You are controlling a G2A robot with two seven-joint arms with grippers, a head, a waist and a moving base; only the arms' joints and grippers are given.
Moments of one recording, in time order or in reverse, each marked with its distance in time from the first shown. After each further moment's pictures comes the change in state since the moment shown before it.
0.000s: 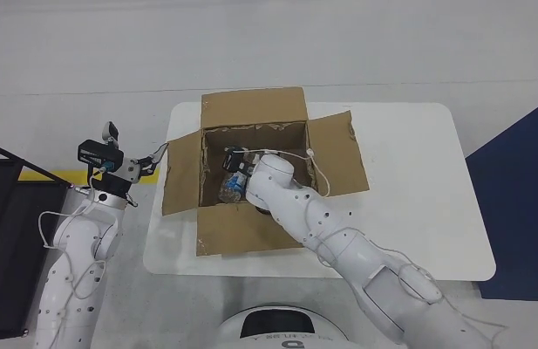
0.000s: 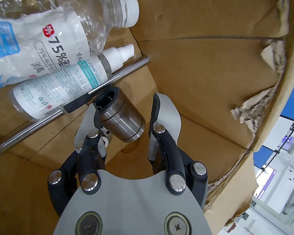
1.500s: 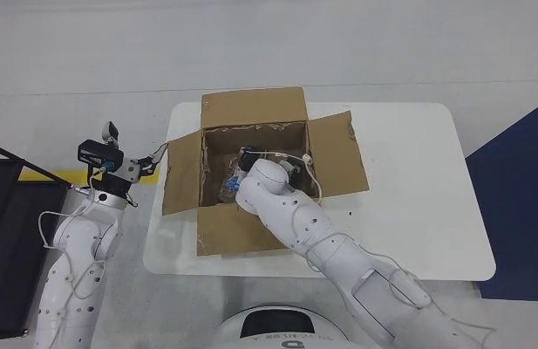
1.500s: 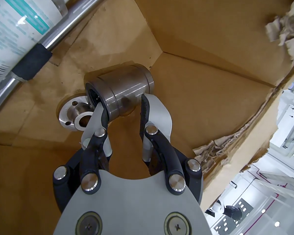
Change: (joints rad) left arm 0.000 0.000 0.000 0.000 0.000 0.000 0.000; right arm -0.044 -0.067 0.049 0.039 -0.167 0.156 0.263
